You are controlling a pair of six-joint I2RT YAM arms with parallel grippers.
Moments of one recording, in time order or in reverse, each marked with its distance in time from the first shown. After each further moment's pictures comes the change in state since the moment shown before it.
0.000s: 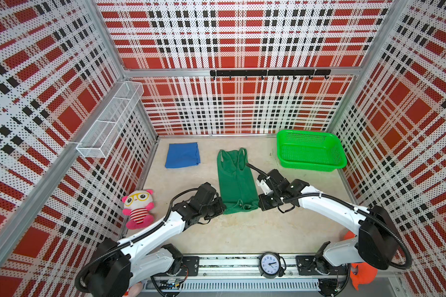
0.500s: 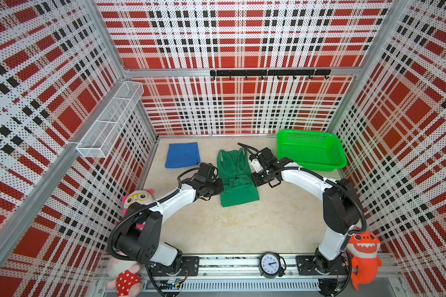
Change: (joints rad) left arm 0.197 0.369 0.286 0.026 0.035 0.318; right arm -0.131 0.384 0.386 0.034 0.031 -0.246
